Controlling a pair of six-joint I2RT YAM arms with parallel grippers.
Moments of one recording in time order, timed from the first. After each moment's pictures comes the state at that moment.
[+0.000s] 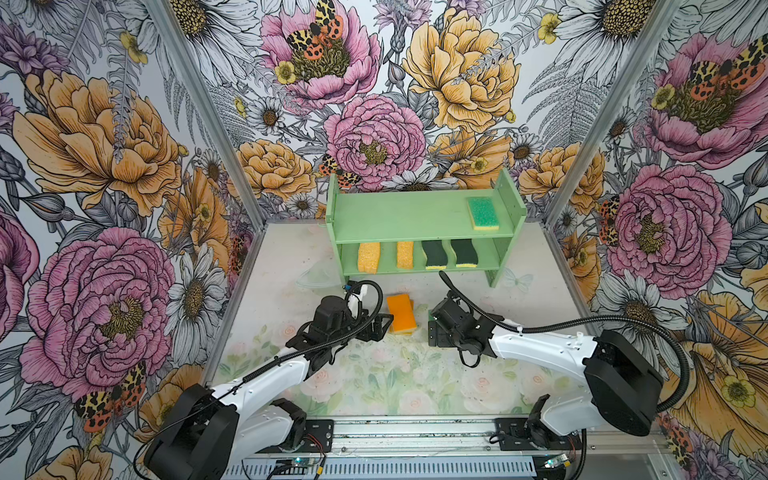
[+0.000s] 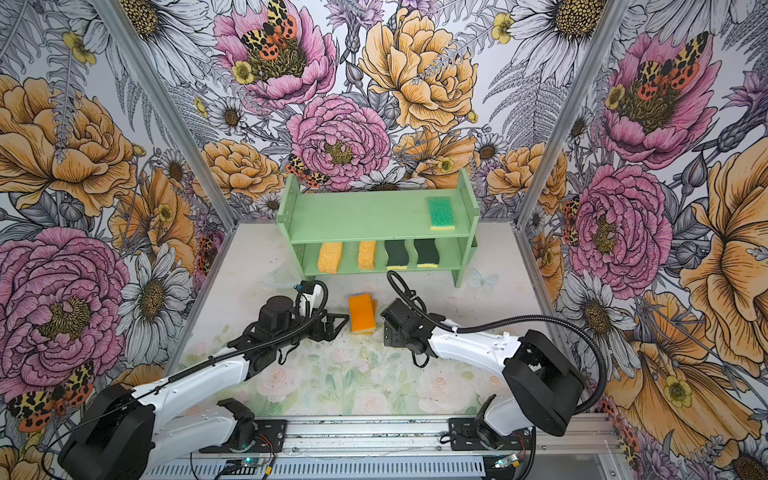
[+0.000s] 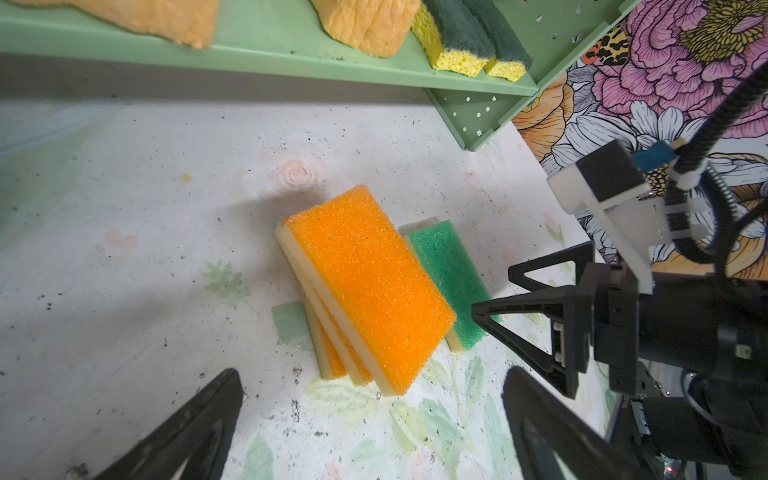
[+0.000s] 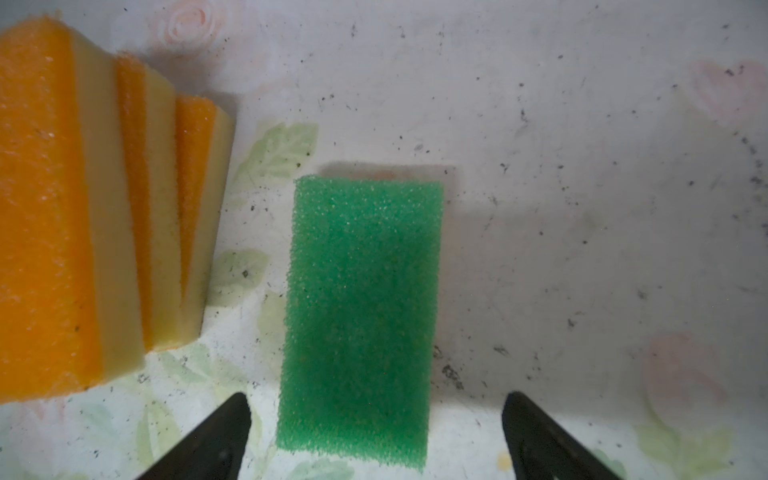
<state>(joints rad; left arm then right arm) -0.52 1.11 0.43 0.19 0.28 -0.43 0.82 1.46 0.79 -0.47 0.26 0.75</state>
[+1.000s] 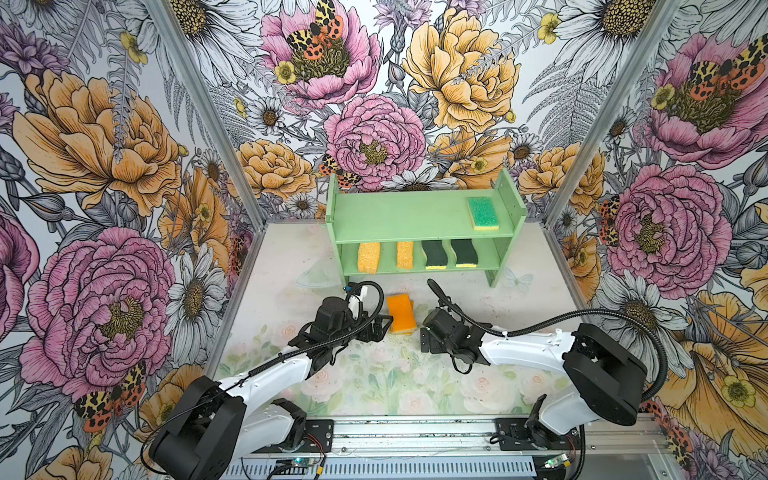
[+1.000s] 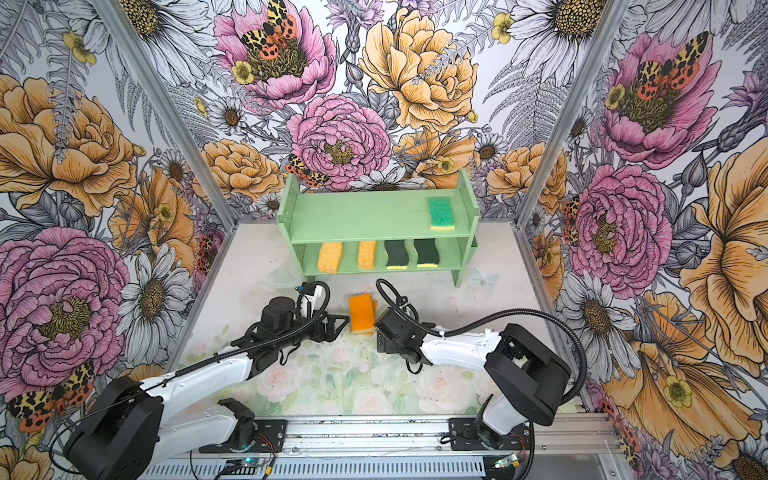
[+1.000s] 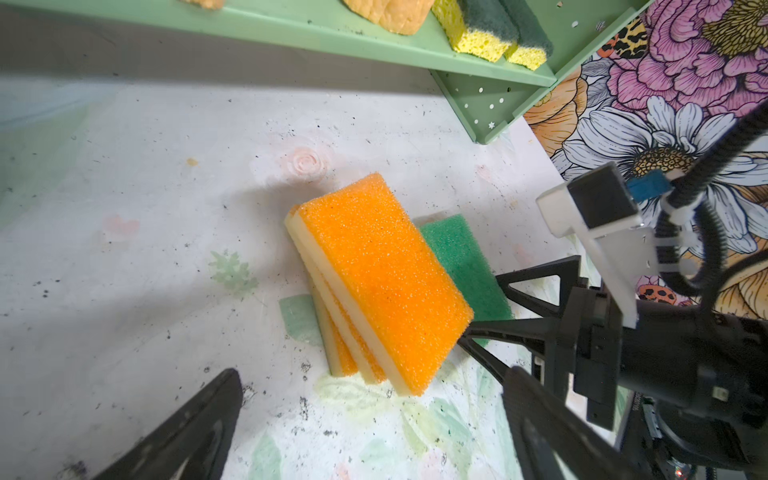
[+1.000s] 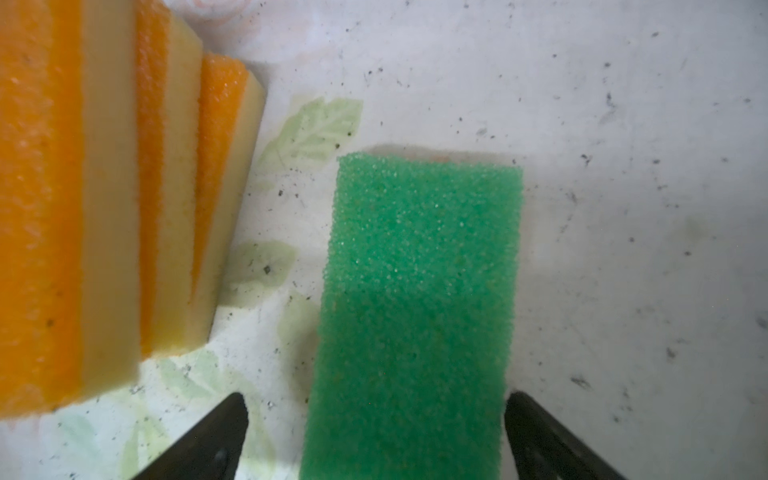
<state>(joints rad) -0.51 1.15 0.41 0.23 0.28 -0.43 0.88 1.54 0.72 -0.29 0.30 0.75</state>
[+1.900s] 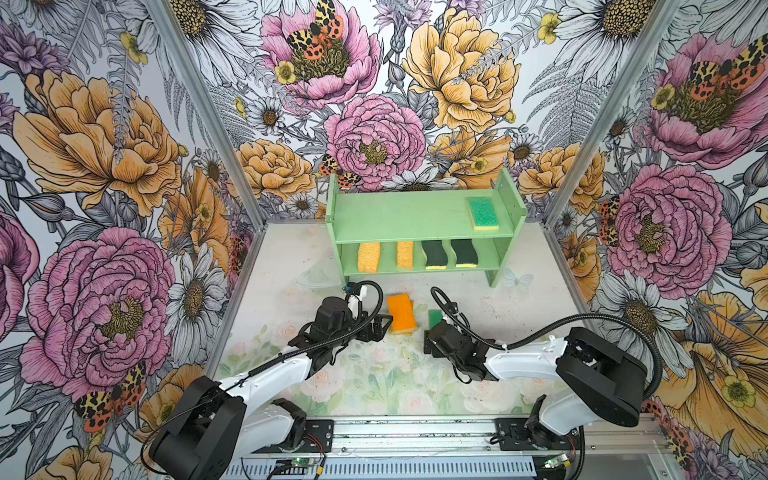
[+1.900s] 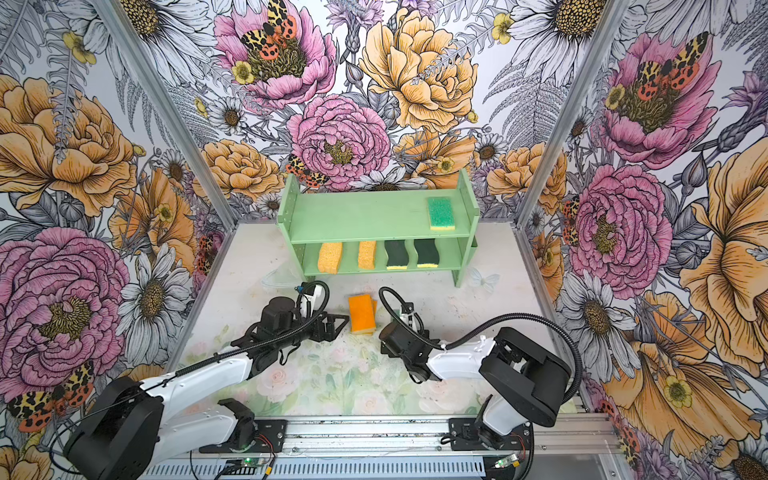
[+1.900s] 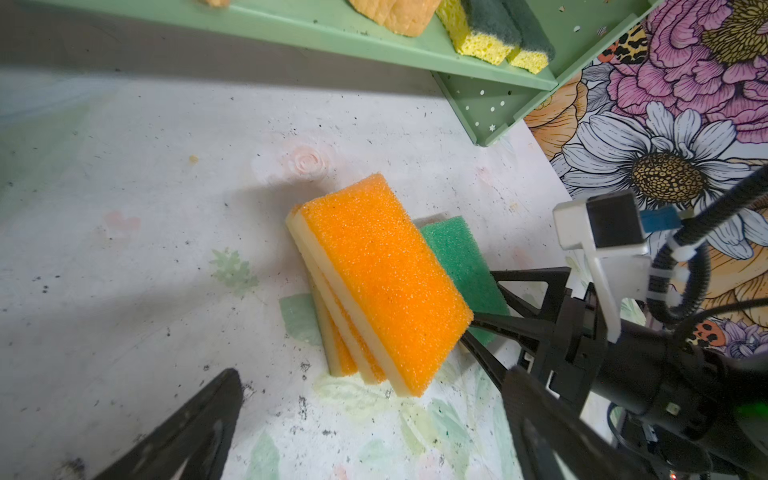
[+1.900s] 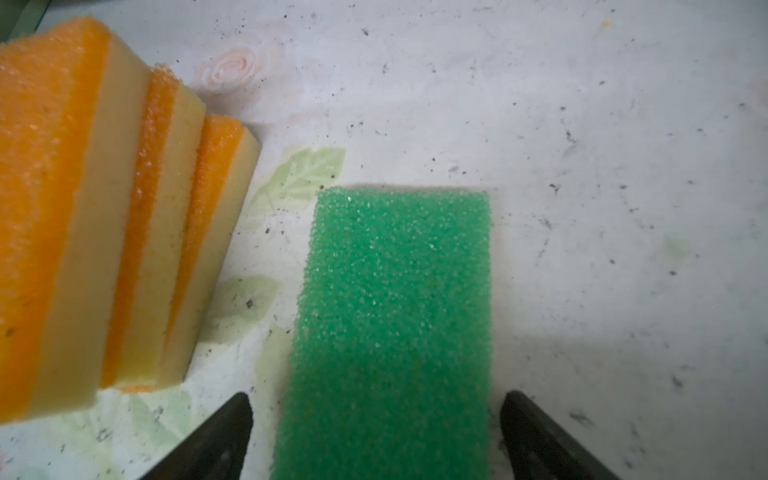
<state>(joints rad) -0.51 1.16 0.41 0.23 0.29 -0.45 0.92 1.53 0.54 0.04 0.44 0.76</state>
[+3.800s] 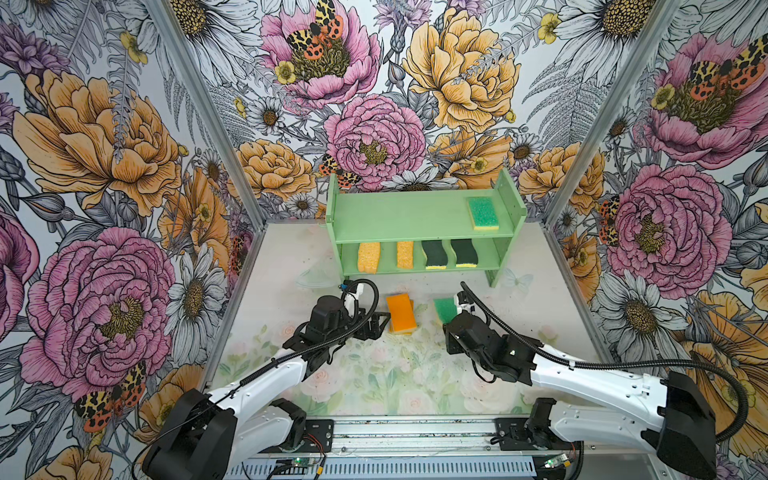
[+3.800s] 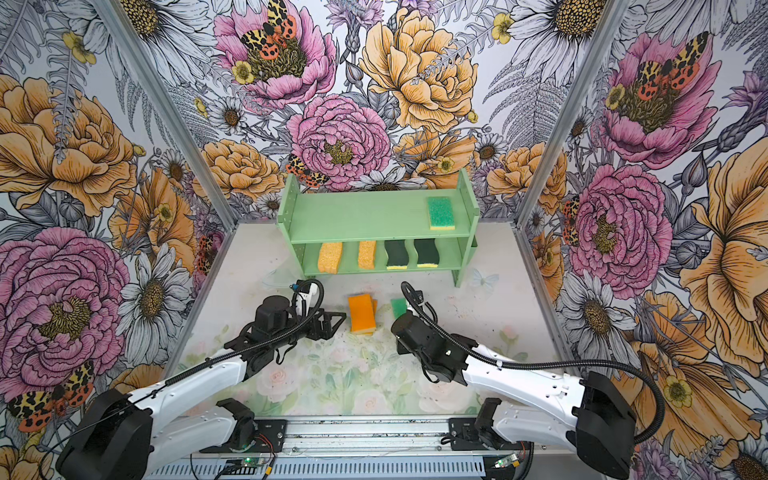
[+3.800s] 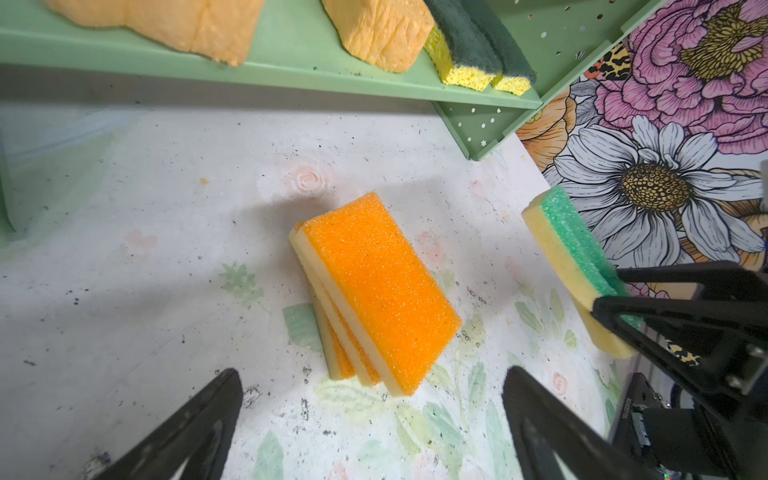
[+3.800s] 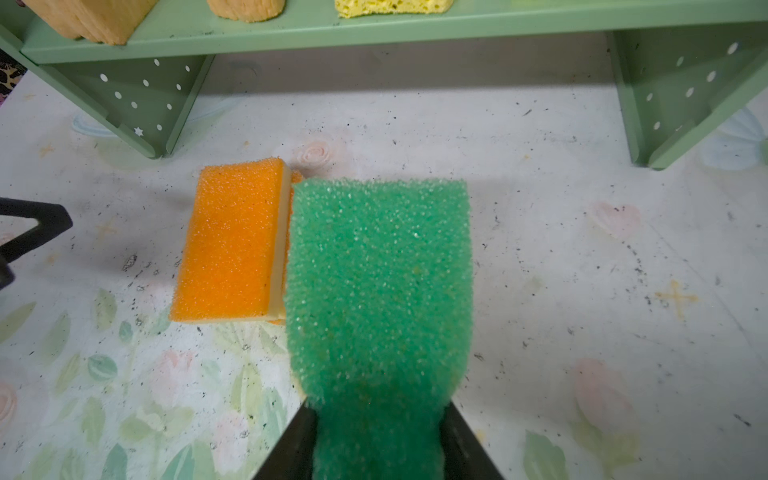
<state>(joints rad) -0.49 1.09 0.42 0.18 0.29 -0.44 0.96 1.08 0.70 -0.49 0.43 0.66</state>
